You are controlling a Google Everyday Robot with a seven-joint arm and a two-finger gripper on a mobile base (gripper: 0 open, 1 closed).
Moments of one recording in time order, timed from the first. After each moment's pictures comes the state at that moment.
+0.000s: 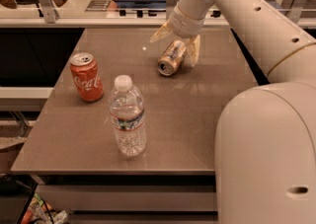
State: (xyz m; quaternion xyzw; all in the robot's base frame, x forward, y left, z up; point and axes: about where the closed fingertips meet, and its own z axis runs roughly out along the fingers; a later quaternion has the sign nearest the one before) arm 0.716 -0.054 0.850 -0.96 0.23 -0.06 0.17
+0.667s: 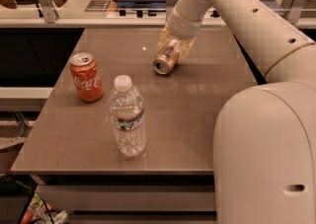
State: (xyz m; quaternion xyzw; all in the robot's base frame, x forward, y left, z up) arm 0.719 -0.050 0.844 -0.96 0.22 -0.06 0.17
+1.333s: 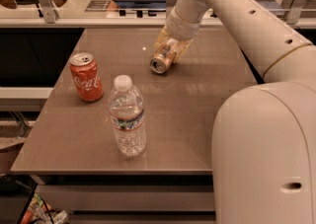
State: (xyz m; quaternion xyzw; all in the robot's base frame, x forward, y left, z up) arm 0.722 -0.047 0.838 -0.96 0.22 -0.05 0.17
